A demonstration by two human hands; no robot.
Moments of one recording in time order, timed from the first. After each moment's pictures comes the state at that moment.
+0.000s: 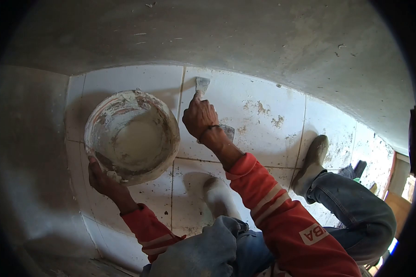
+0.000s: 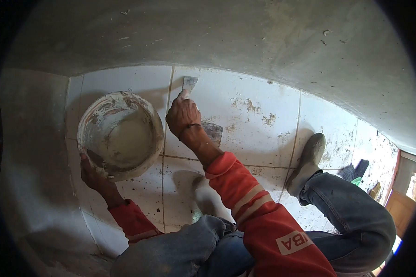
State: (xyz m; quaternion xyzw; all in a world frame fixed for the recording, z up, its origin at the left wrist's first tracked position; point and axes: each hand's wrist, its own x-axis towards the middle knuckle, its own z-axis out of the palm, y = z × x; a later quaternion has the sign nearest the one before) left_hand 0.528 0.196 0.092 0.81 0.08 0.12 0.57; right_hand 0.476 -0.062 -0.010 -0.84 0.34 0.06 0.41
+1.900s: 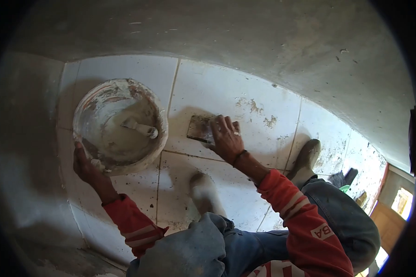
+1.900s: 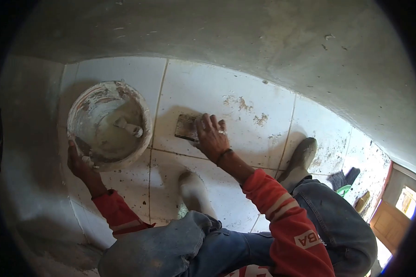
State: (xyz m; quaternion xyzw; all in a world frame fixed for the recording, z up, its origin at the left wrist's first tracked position) left_hand 0.549 0.224 0.070 0.81 0.05 0.10 0.58; right_hand 0.331 -0.085 -0.061 -0.97 0.15 0.01 0.21
